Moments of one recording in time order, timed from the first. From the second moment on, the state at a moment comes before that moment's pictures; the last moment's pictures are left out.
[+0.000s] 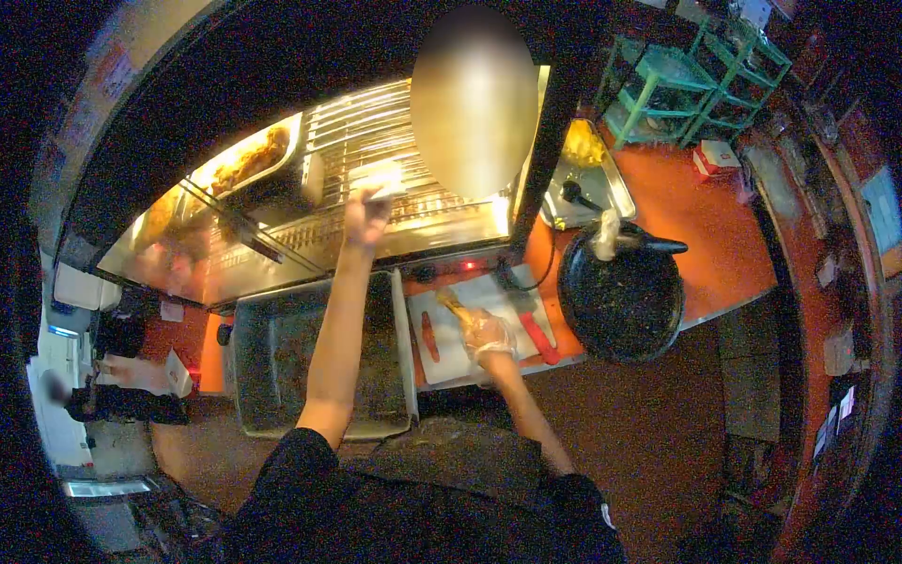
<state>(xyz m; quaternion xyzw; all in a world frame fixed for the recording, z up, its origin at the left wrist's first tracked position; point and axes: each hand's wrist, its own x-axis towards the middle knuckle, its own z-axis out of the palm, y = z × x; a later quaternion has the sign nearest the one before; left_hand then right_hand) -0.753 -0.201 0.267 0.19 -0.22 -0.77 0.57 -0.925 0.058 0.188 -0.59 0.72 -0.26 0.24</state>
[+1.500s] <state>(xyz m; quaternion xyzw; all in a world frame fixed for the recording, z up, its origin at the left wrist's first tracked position) -0.761 -0.179 0.308 0.29 -0.21 -0.74 0.57 -0.948 0.055 0.228 -0.56 0.76 -0.21 0.24</state>
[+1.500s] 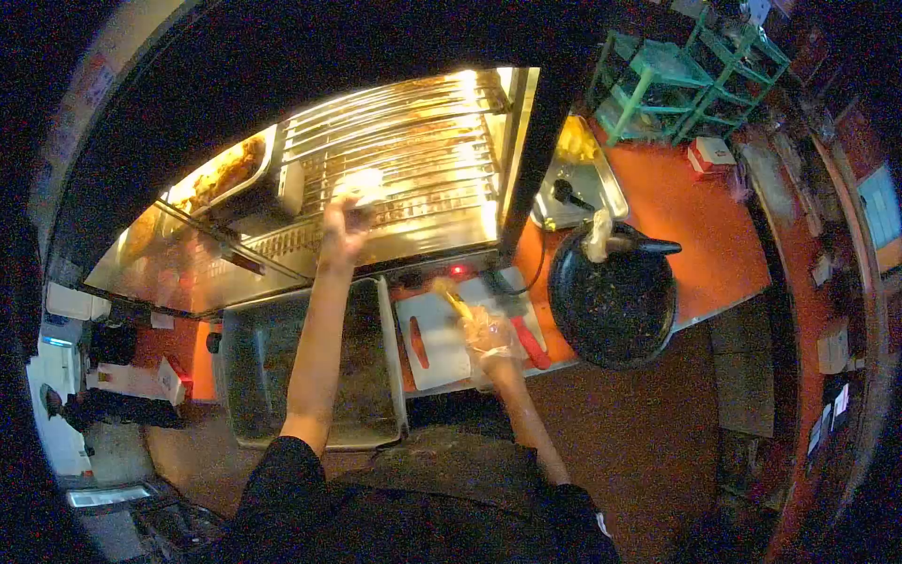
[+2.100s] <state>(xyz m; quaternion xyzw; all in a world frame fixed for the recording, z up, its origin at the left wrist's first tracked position) -0.770 -0.184 0.283 0.18 -0.15 -0.75 0.62 -0.954 0.042 0.246 -0.54 0.75 -0.26 0.27</state>
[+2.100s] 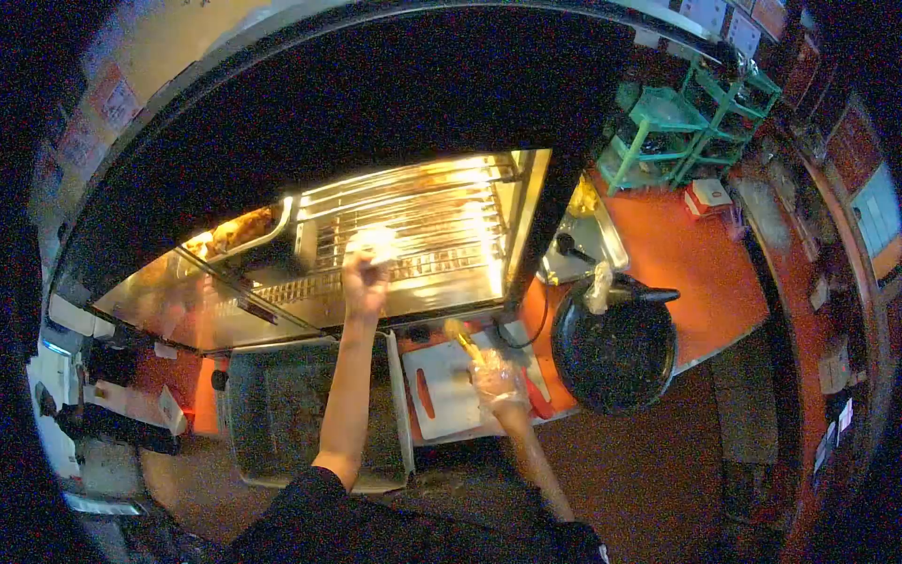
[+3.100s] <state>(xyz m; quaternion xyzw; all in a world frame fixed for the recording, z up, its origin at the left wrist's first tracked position) -0.763 -0.184 0.285 0.27 -0.16 -0.74 0.60 -0.944 0.040 0.245 -0.59 0.72 -0.32 0.19</state>
